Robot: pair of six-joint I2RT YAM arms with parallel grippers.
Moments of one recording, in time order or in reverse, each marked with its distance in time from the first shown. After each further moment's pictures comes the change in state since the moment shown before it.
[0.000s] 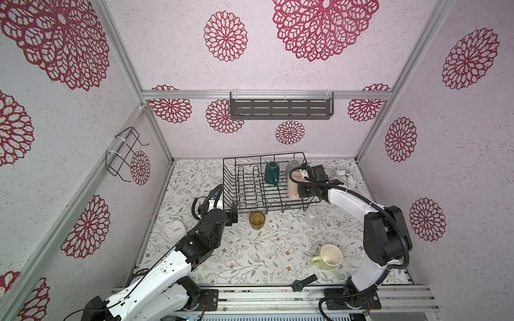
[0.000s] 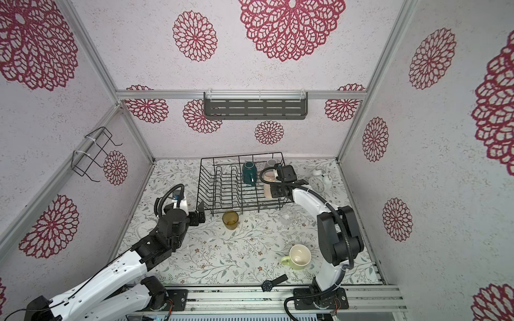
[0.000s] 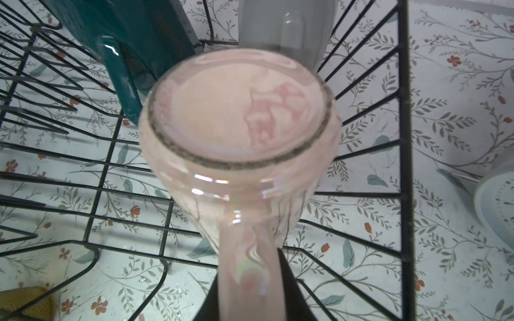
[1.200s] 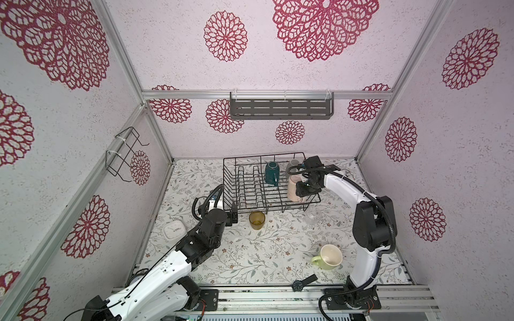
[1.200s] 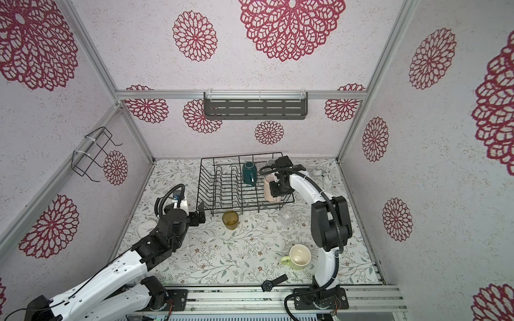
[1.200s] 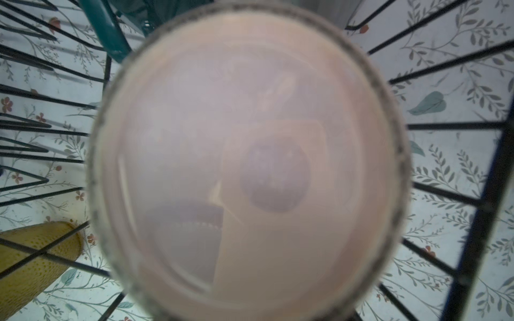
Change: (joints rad) left arm 0.000 0.004 0.000 -0.005 0.001 0.000; right arm -0.026 0.185 0.335 -0.444 -0.101 -0.071
